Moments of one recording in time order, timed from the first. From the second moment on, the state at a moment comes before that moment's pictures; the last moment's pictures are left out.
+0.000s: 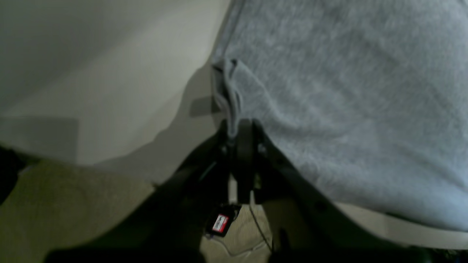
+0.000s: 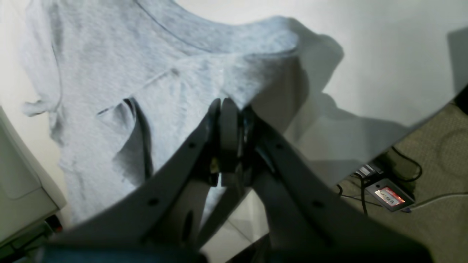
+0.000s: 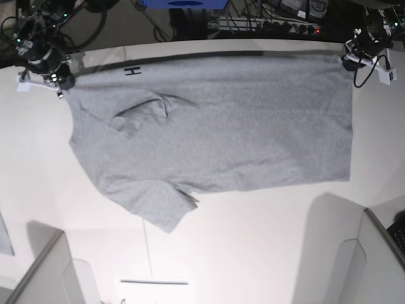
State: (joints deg) left arm 35.4 -15.5 -42.2 99.2 -47.7 -10.4 57.2; right arm -19.5 -0.4 44.5 102.2 44.1 -12.0 -64.1
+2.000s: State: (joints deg) left arm 36.3 -14.6 -62.6 99.1 -47.0 -10.0 57.2; right arm -19.9 1.7 52.0 102.5 43.1 -12.0 -62.9
